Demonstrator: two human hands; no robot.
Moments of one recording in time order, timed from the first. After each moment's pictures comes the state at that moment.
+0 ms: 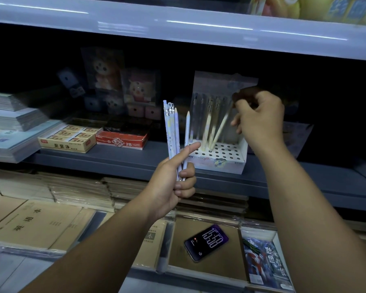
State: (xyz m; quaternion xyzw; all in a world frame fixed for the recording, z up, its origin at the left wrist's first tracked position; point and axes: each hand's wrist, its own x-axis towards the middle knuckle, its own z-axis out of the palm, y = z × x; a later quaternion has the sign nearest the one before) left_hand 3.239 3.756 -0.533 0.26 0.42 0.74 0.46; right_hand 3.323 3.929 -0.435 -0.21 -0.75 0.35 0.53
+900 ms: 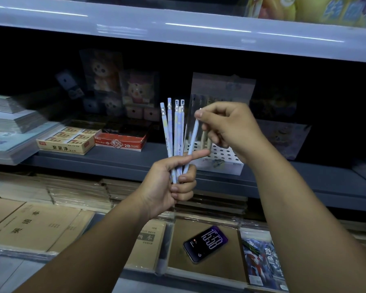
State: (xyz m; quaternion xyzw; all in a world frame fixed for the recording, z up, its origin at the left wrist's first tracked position) left_hand 3.235 3.750 -0.526 0.29 0.38 0.71 0.52; right_hand 3.322 3.892 -0.433 -0.12 -0.78 0.52 0.32
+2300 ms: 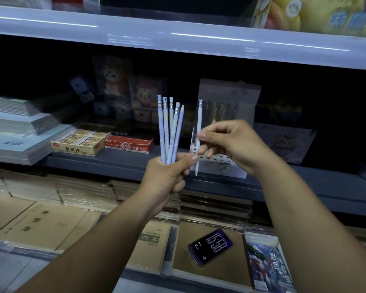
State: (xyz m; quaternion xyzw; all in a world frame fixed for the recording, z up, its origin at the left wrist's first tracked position) left_hand 3.226 3.745 -0.530 0.25 0.50 0.77 0.31; right_hand 3.324 3.895 -0.448 -0.10 -0.76 0.60 0.22
